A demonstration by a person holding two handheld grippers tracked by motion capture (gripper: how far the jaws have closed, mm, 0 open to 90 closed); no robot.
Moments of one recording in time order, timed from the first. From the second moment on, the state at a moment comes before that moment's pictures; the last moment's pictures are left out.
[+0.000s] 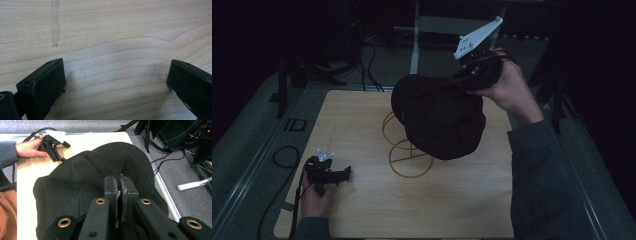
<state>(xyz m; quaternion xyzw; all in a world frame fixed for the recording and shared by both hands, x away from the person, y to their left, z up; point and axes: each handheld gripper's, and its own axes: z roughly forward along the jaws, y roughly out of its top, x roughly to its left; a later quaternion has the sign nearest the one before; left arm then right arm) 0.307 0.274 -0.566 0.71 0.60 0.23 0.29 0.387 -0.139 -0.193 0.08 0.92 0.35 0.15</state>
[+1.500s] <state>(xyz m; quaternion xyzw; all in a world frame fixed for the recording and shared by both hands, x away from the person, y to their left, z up) 0.307 0.274 -0.566 0.71 0.60 0.23 0.29 0.408 -0.086 -0.216 0.07 0.93 0.34 0.13</state>
